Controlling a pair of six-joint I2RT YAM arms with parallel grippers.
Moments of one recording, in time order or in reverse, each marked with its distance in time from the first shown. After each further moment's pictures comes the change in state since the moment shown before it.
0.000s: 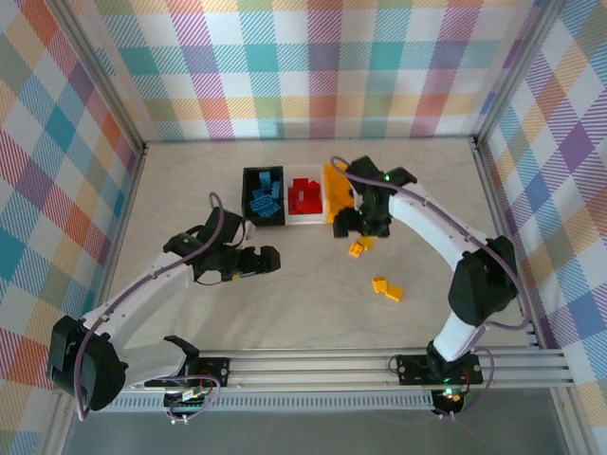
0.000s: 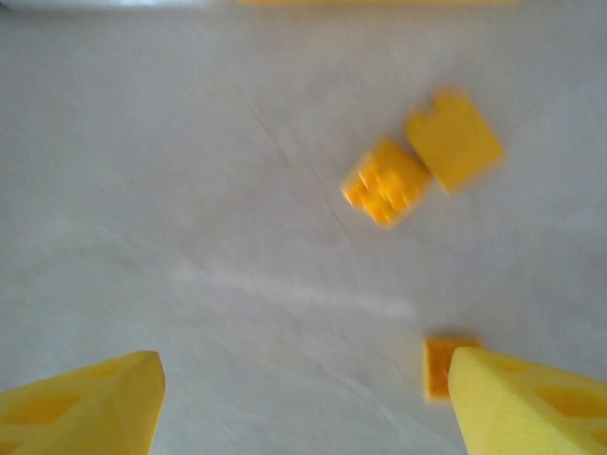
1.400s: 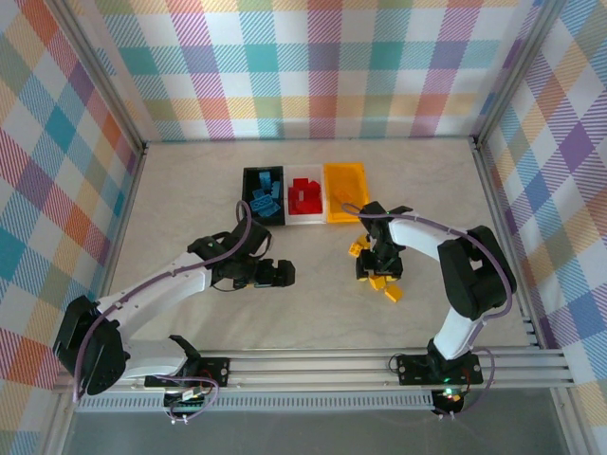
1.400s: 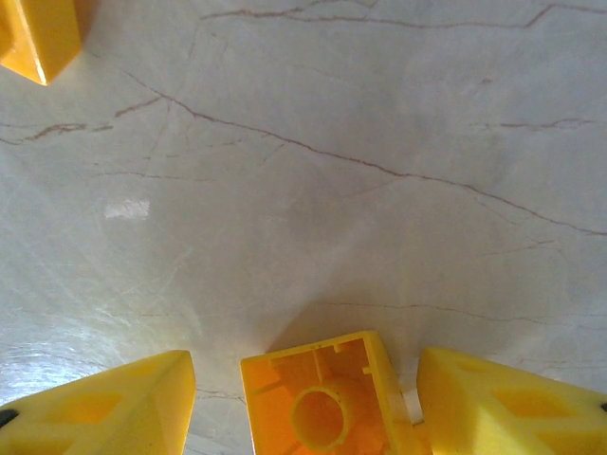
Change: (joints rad) left arm -0.171 0.070 0.014 -0.008 -0.117 -0.047; right arm -0.075 0.068 -0.375 0.208 0.000 -0.016
